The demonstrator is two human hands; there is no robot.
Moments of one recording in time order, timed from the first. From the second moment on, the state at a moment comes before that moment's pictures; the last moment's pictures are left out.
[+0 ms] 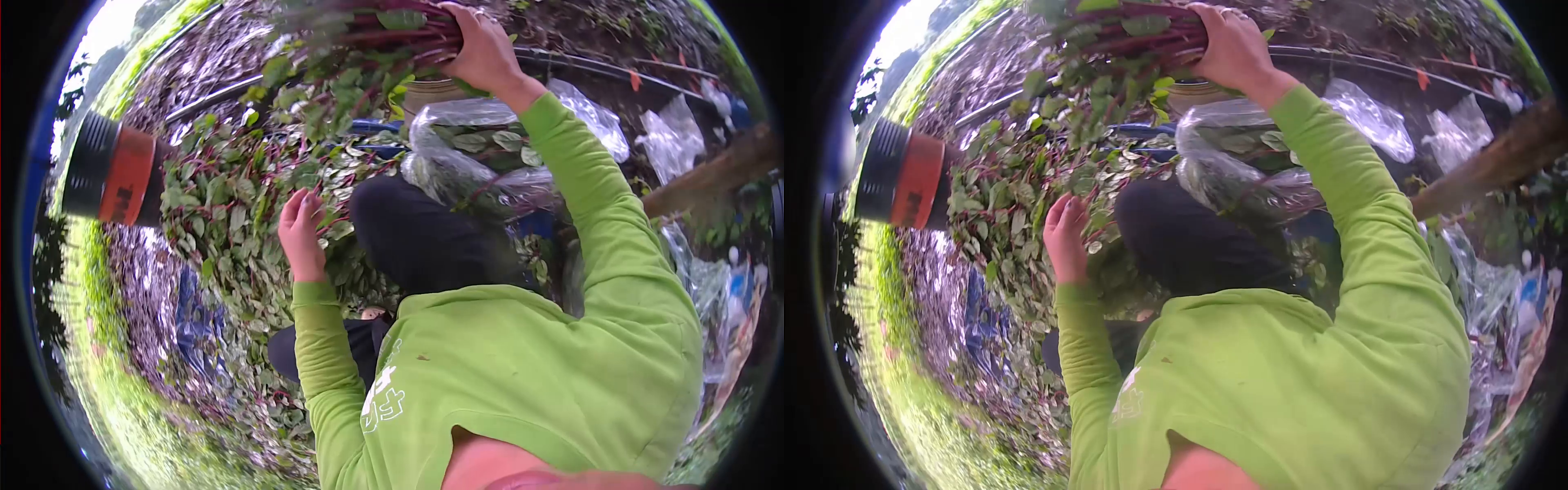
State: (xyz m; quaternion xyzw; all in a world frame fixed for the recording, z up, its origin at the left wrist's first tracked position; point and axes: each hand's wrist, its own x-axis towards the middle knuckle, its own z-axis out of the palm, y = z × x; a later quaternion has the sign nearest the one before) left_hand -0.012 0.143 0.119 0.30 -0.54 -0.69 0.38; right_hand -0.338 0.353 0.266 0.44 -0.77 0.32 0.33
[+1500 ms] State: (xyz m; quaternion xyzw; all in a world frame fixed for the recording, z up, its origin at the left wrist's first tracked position) left_hand -0.234 0.320 0.088 0.03 -0.99 -0.14 -0.08; right_hand -0.357 0.484 0.213 0.24 -0.53 0.81 0.03
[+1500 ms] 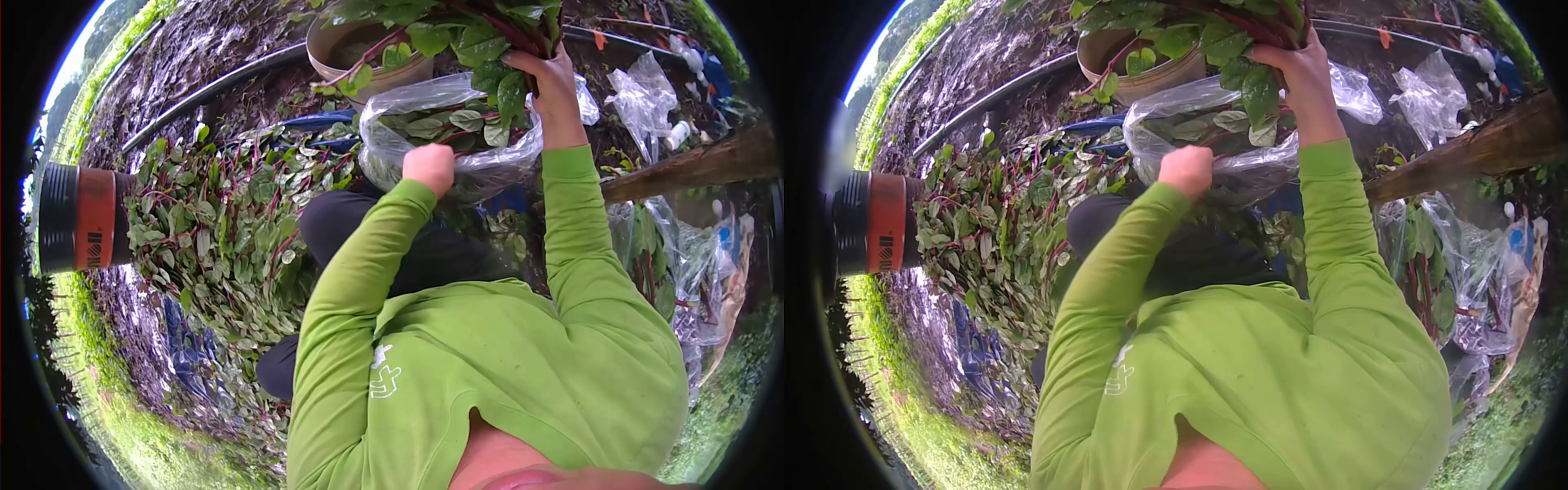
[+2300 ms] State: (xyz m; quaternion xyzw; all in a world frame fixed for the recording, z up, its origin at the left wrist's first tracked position) left_hand -0.227 0.229 0.052 0.34 -0.22 -0.91 0.05; right_hand -0.360 0.499 0.090 0.21 -0.80 0.56 0.05
